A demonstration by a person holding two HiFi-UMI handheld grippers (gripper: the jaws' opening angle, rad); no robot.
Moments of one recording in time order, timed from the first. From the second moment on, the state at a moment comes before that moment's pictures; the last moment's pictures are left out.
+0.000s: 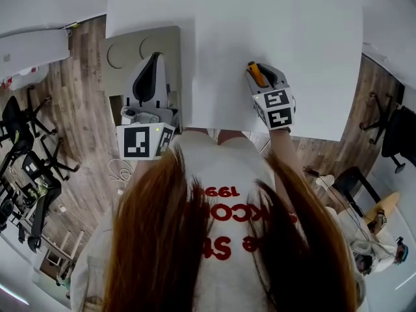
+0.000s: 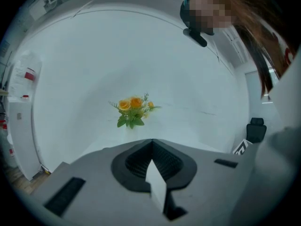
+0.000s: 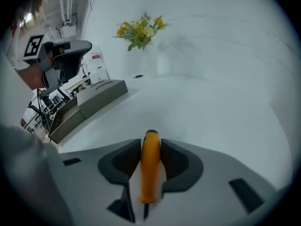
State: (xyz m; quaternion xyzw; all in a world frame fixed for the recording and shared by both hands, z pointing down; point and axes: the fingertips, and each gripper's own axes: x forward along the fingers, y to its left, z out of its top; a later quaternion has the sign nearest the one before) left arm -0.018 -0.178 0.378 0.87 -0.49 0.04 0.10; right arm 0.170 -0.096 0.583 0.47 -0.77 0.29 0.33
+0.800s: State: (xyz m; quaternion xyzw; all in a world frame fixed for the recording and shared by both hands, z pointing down) left arm -0.021 -0.203 0.325 0.87 -0.49 -0.01 0.02; right arm 0.202 -0.149 0.407 0.57 -0.81 0.15 0.04
